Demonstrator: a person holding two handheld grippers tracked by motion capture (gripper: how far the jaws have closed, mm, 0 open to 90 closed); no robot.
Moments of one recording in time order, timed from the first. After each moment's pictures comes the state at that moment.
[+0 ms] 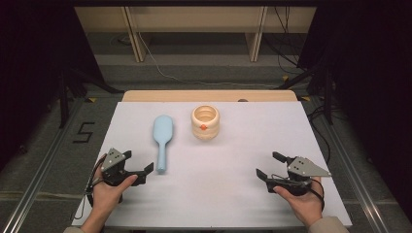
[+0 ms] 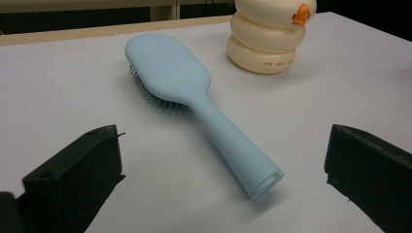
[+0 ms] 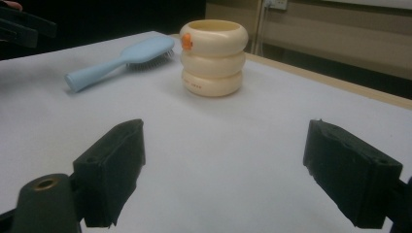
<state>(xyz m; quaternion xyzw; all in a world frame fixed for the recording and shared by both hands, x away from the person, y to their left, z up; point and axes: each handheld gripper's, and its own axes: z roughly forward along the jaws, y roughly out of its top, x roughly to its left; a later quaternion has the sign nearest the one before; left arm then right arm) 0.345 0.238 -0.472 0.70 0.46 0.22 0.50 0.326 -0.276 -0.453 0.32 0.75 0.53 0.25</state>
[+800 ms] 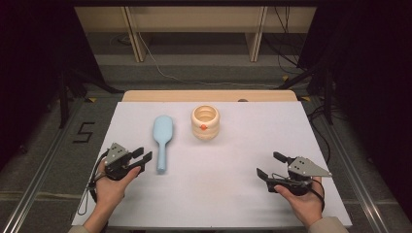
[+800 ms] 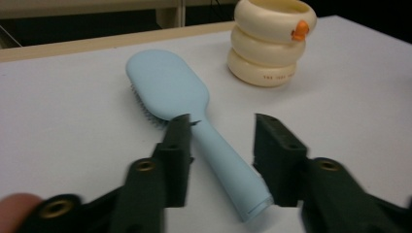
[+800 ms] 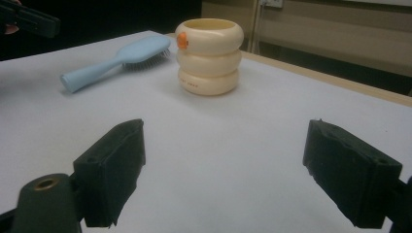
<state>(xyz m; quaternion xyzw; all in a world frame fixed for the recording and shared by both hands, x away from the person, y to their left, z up) 0.354 0.218 -0.453 0.72 0.45 0.23 0.48 0.326 -0.277 -0.453 0.33 0.74 0.53 0.25</state>
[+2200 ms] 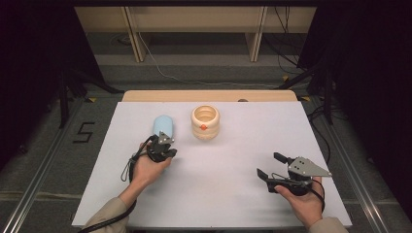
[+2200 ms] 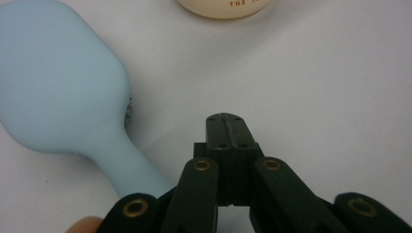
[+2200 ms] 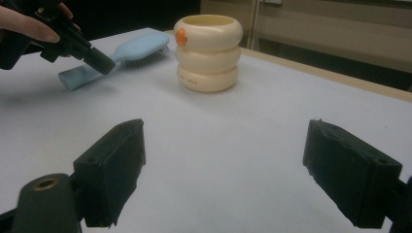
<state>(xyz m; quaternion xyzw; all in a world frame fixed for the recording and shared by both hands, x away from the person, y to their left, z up) 0.418 0.139 -0.470 0.84 0.41 0.18 0.32 0.325 -0.277 -0.454 0.33 0.74 0.52 0.25</state>
